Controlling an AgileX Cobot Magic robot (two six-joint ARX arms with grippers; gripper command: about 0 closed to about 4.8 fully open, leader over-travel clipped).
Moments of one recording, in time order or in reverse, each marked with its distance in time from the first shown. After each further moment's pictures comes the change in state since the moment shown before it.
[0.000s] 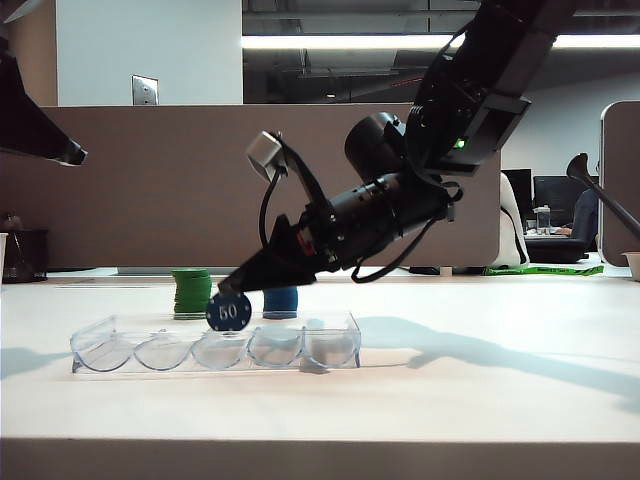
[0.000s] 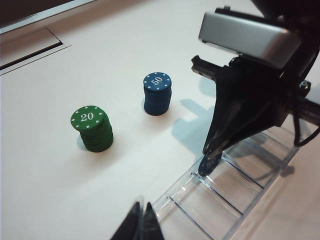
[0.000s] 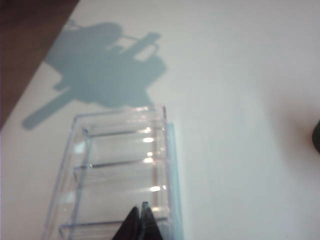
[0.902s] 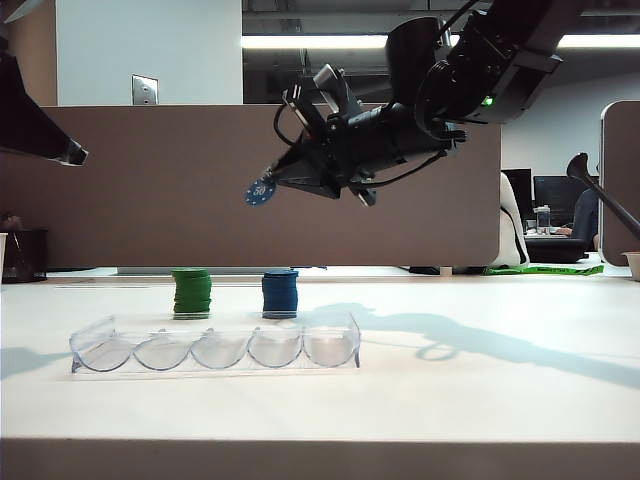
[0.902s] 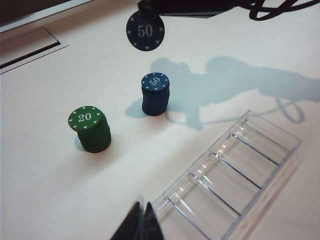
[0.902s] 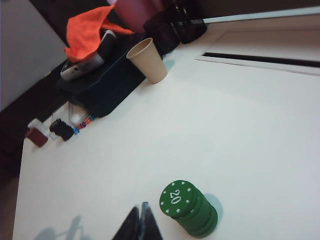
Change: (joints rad) left arm 0.000 0.000 0.000 -0.001 0.007 -0.003; right arm -0.062 -0.090 0.001 0.479 0.354 1.001
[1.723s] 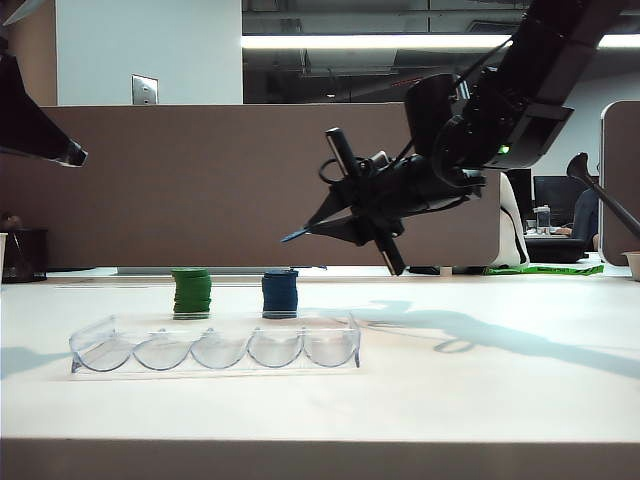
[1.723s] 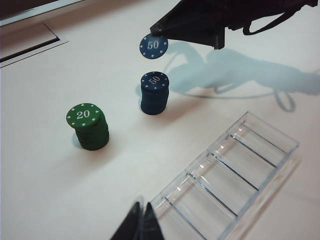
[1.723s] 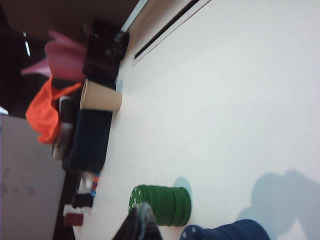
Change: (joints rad) left arm 0.000 0.000 0.000 -0.004 0.000 -0.027; right arm -0.075 0.094 -0.001 -0.001 0.077 0.603
